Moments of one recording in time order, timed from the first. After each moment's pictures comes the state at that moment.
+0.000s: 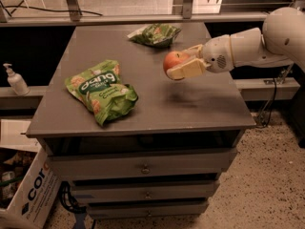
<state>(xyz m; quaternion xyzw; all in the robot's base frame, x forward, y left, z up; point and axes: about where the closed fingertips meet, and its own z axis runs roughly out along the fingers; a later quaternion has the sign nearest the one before) 0.632 -0.085 0.890 -0.48 0.69 0.33 0.43</state>
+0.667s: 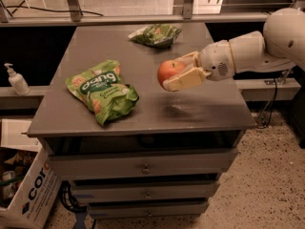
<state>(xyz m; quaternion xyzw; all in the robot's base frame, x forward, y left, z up) 0.577 -0.068 0.895 -0.52 0.66 0.36 0.40</state>
